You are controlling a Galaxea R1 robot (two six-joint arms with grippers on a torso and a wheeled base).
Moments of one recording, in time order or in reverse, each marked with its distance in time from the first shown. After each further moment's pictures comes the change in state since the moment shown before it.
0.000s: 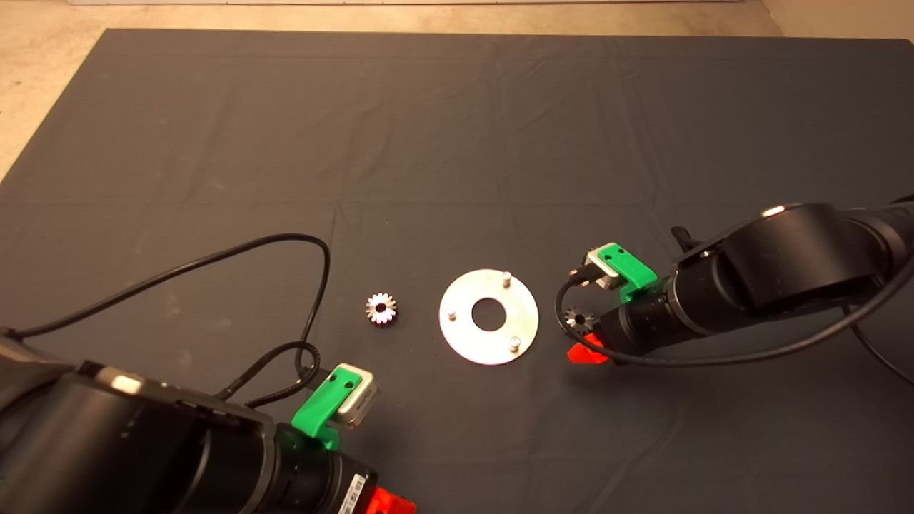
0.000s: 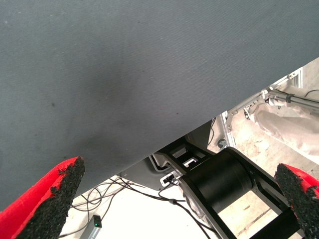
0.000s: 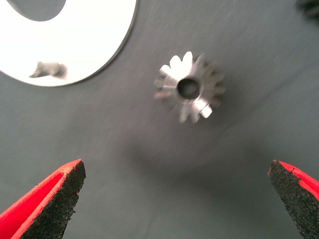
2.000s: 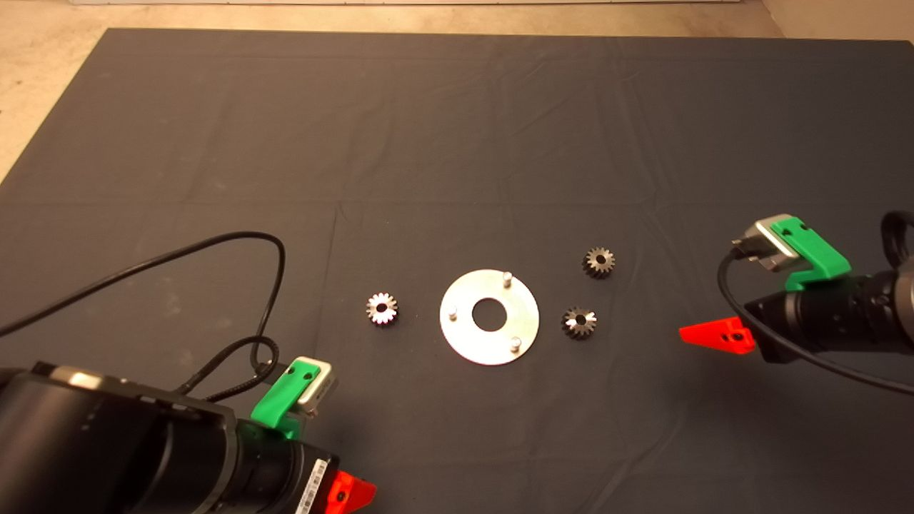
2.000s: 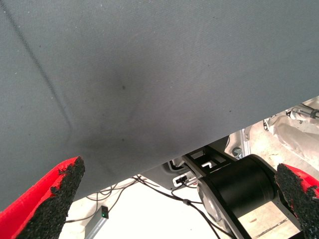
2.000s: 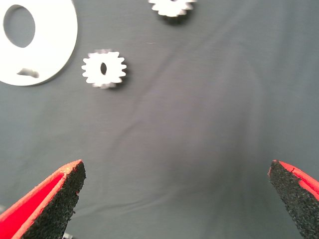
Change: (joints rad) left arm 0.000 -0.100 0.000 -0.003 0.043 0.000; right arm 0.169 -0.407 0.284 -0.025 0.122 0.051
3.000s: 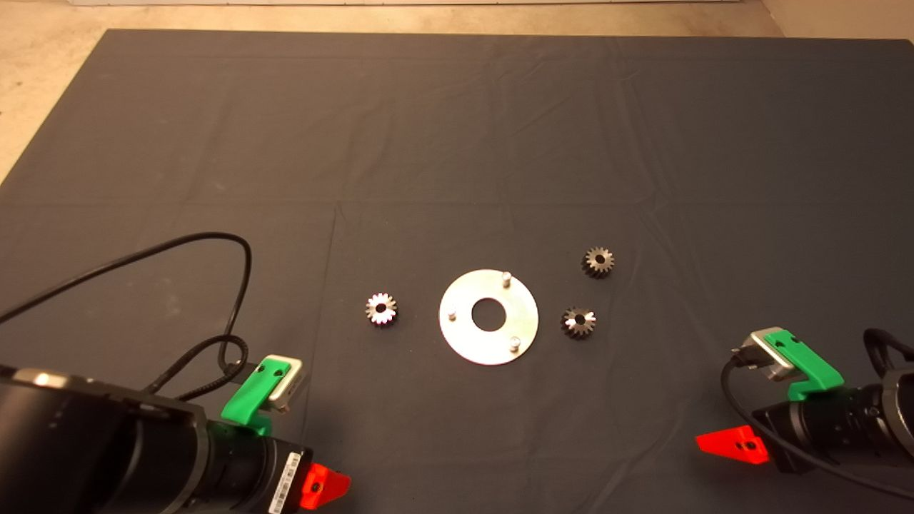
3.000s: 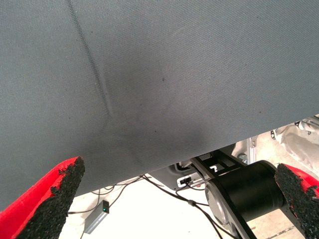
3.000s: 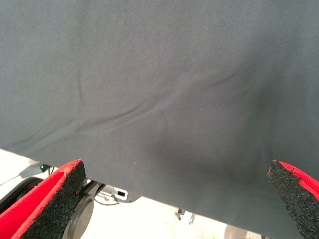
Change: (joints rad) left arm 0.002 -0.081 0.000 0.000 0.005 0.000; right arm -0.344 -0.151 0.046 -0.096 0.049 -0.006
